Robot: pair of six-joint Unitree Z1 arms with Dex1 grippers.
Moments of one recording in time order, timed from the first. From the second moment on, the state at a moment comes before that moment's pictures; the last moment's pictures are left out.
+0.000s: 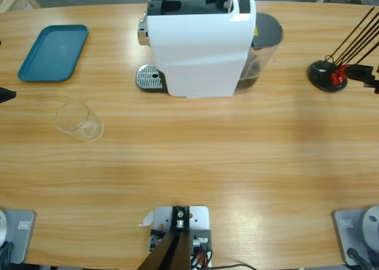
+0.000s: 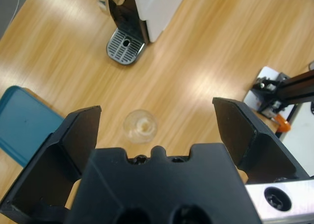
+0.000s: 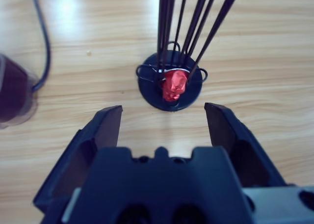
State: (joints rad) arm 0 -0.67 1.19 -1.28 0.94 -0.14 0.28; arm 1 0.33 1.26 -0.52 0.08 -0.35 0.27
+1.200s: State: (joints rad) arm 0 -0.67 1.26 -1.35 0.94 -0.14 0.28; arm 1 0.16 1.52 -0.42 -0.29 -0.23 0.22
